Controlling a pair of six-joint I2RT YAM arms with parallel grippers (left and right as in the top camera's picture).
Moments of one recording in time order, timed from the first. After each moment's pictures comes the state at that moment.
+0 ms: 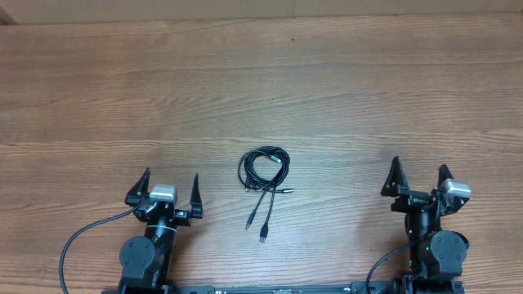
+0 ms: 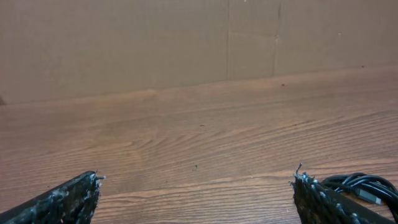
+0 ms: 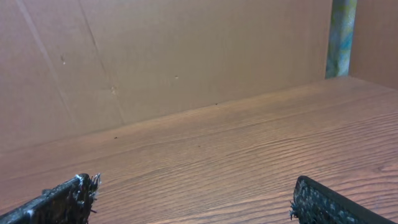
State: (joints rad) left arm -0.11 0.02 0.01 -0.08 -0.01 0.06; right arm -0.05 0.01 0.02 -0.02 0.07 0.20
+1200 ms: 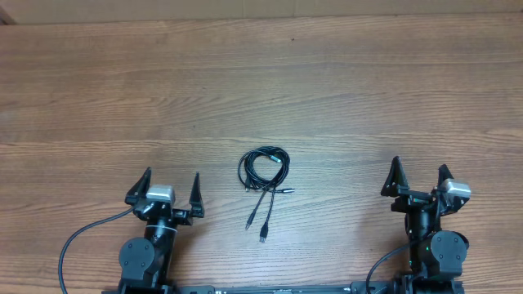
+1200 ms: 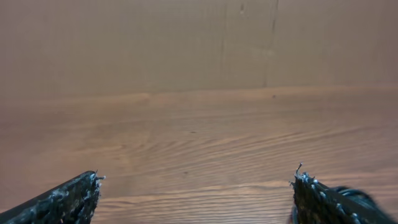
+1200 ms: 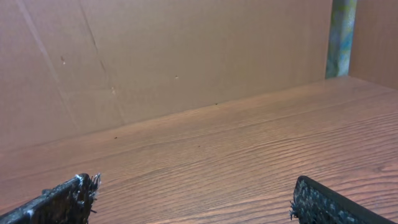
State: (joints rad) left arm -0.11 0.02 0.01 -0.05 0.01 -0.01; right arm -0.05 0.01 0.02 -0.02 0.07 0.20
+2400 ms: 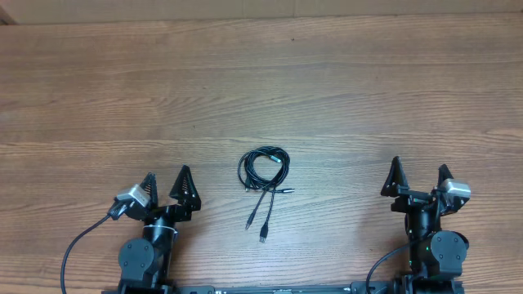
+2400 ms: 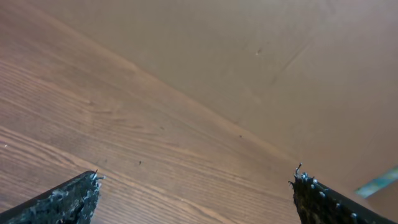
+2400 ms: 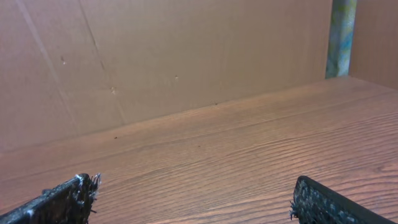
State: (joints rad) left arm -0.11 0.02 0.01 -0.04 -0.05 -0.60; right arm -0.05 0.01 0.02 -0.02 0.07 0.20
